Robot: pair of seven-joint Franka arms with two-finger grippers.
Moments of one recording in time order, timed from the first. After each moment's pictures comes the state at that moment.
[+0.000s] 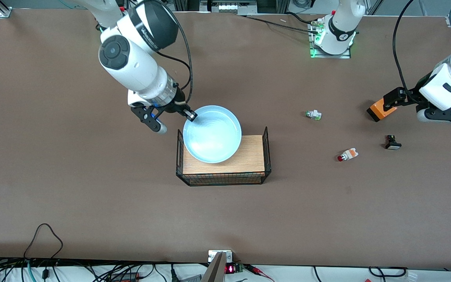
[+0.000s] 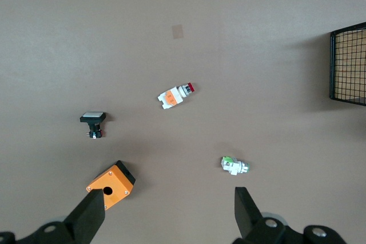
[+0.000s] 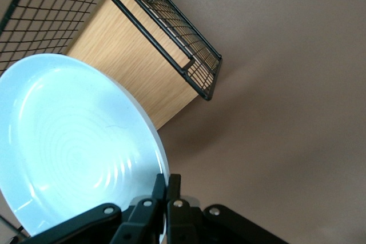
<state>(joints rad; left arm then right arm) -0.04 0.02 0.01 -1.71 0.00 1.67 0.01 0.50 0.33 0.09 -1.63 0.25 2.07 1.19</state>
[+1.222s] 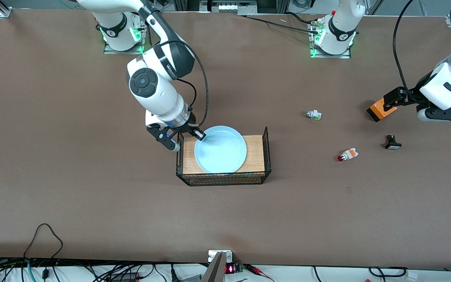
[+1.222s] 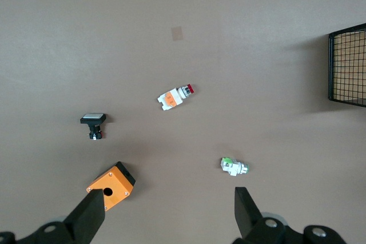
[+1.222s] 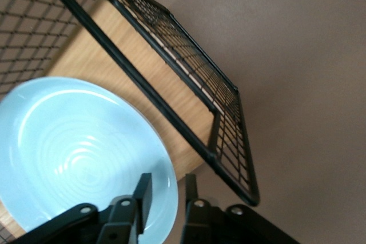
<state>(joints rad) -0.04 0.02 0.01 -1.70 0.00 1.67 0.01 0.55 0.46 0.04 -1.61 0.19 2.24 1.19</state>
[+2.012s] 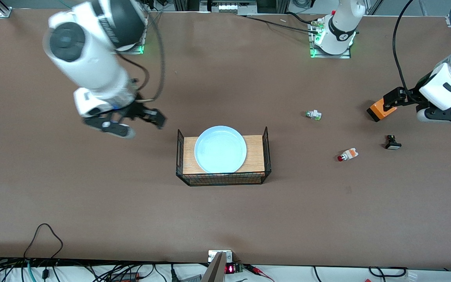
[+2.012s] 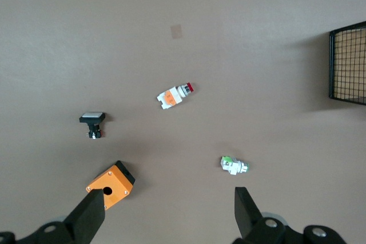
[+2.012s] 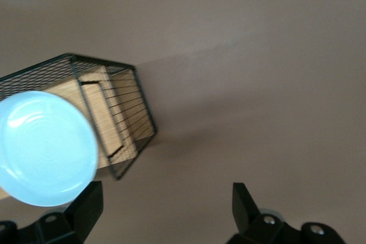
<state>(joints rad) -0.04 0.03 0.01 -1.70 0.00 1.65 0.01 0.39 0.25 0.00 -1.50 0.04 1.79 0.64</state>
